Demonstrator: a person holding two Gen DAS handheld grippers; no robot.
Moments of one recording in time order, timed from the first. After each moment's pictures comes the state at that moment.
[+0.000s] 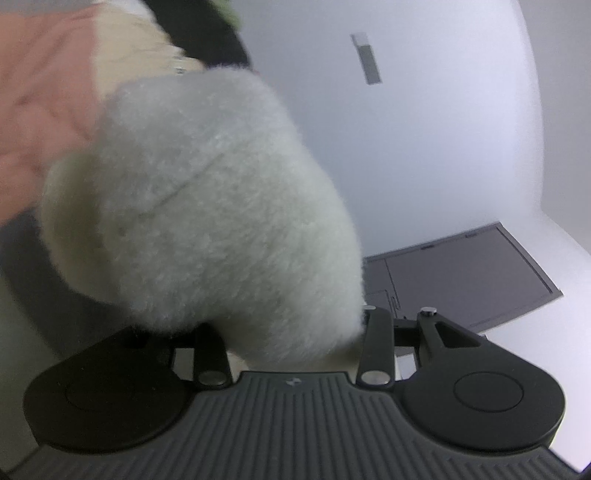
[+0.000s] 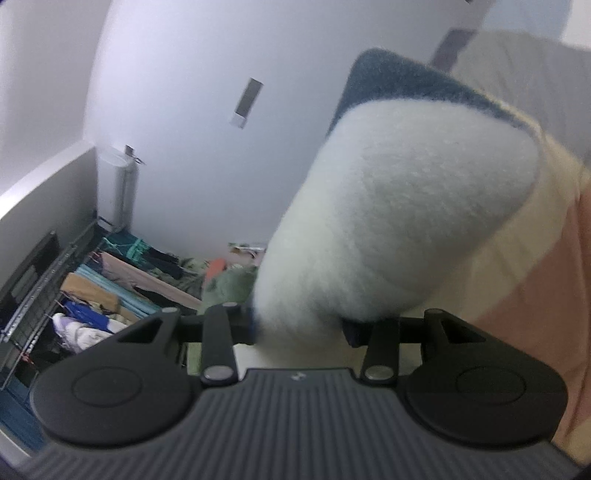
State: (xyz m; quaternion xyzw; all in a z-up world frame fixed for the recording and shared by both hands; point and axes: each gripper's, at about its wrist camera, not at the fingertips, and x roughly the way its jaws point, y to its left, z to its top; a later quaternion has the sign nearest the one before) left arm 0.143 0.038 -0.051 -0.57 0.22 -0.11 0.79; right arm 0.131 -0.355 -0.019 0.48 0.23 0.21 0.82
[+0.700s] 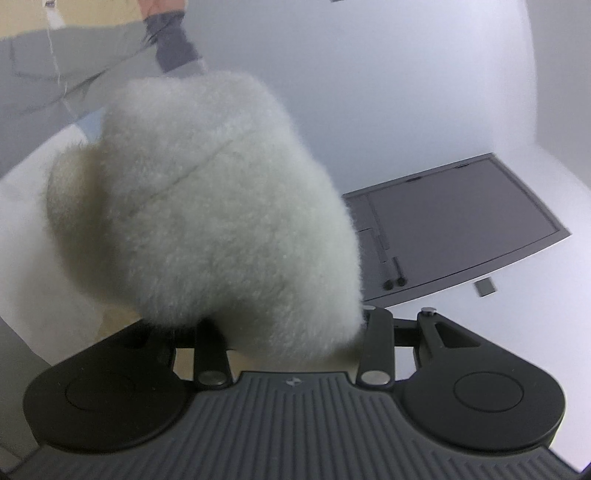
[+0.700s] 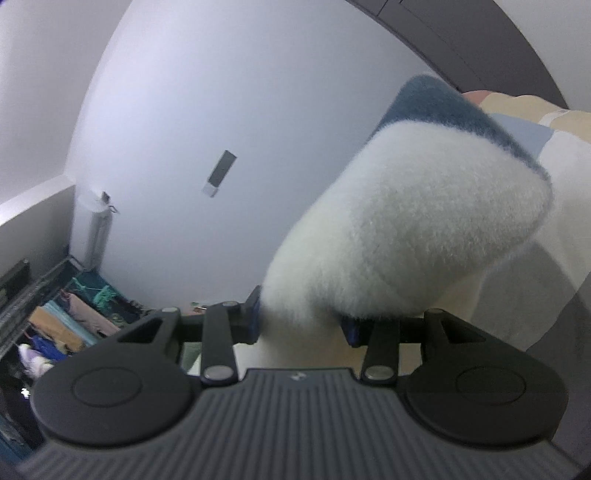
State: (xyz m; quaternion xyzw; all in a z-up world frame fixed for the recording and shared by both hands) left arm 0.377 -0.143 -0.048 -0.53 0.28 -0.18 0.78; right arm 0.173 -0.524 -0.017 0.44 0.17 0.13 0.87
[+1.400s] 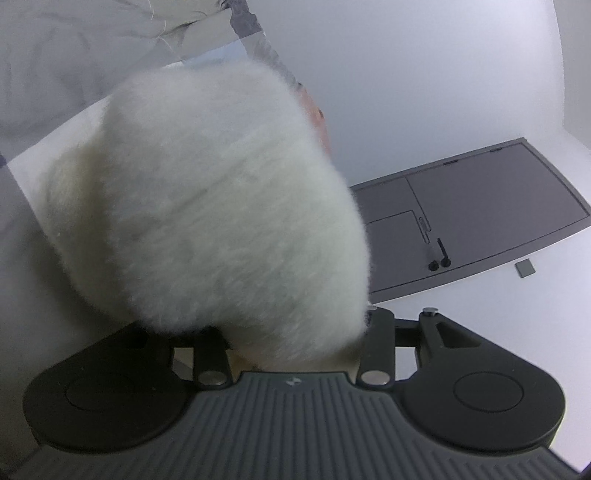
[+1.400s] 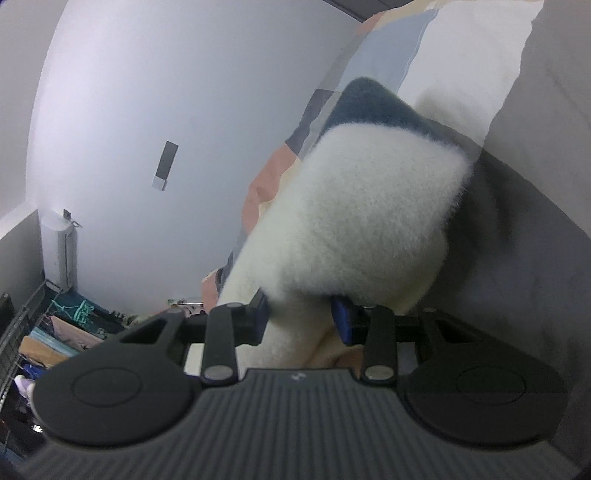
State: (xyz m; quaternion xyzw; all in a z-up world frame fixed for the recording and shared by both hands) left arm 0.391 -0.110 -0.150 -0.51 0.32 -0.17 0.78; right arm 0.167 -0.538 -0.162 0.51 0.23 0.09 0.83
